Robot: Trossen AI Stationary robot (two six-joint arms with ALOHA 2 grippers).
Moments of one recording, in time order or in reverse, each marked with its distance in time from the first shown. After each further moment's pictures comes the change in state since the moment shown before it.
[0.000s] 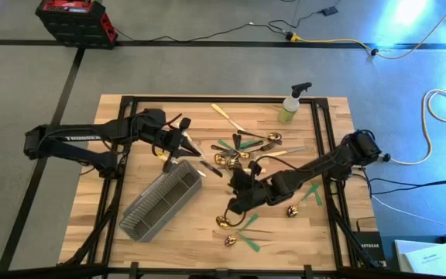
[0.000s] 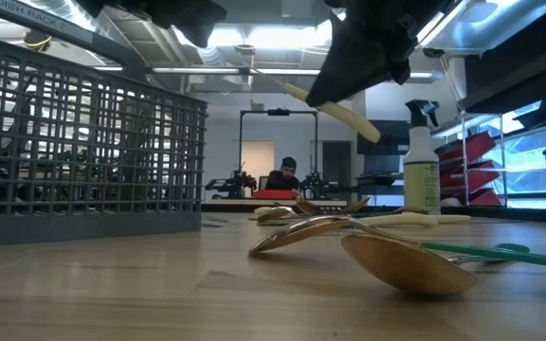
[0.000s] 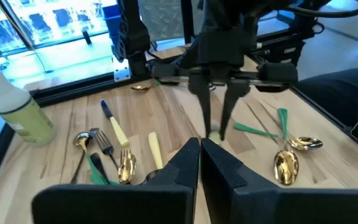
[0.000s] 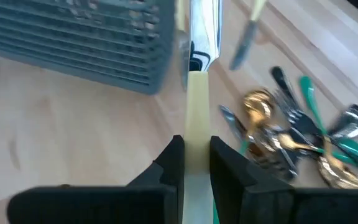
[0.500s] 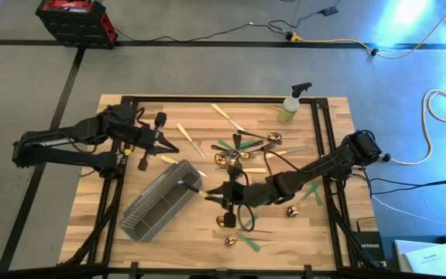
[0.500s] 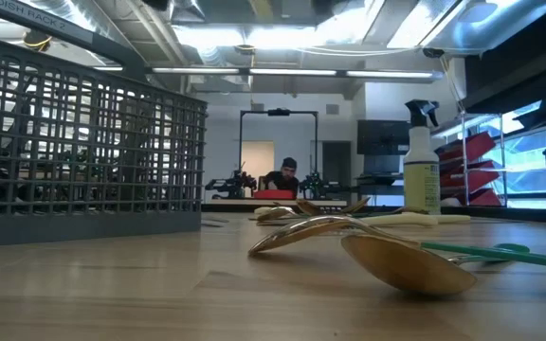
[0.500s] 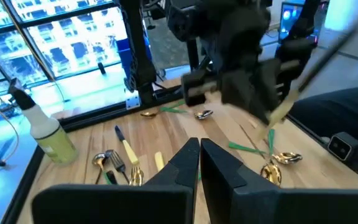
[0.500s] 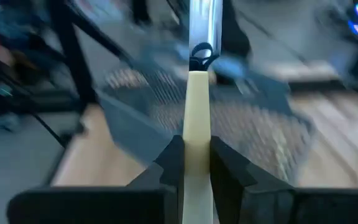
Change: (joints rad) left arm 0.001 -0.280 0.000 -0.181 -0.015 -0.009; right arm -0.023 0.009 0.000 0.709 -0.198 -0.514
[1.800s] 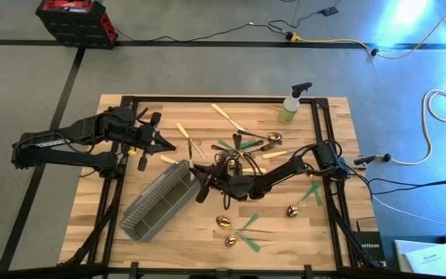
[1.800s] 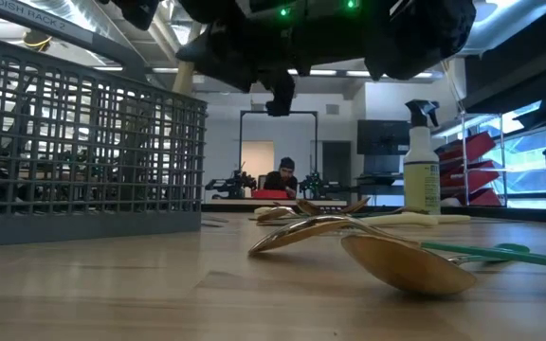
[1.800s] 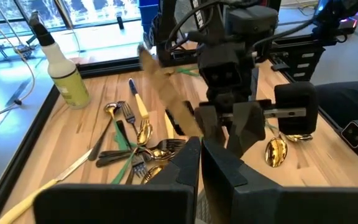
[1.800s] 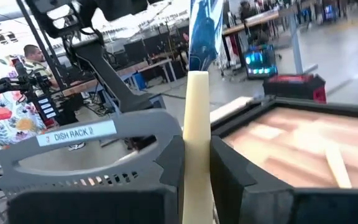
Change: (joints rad) left arm 0.000 -0.030 0.000 -0.136 -0.128 -0.099; right arm -0.118 0.403 0.004 0.717 0.338 0.194
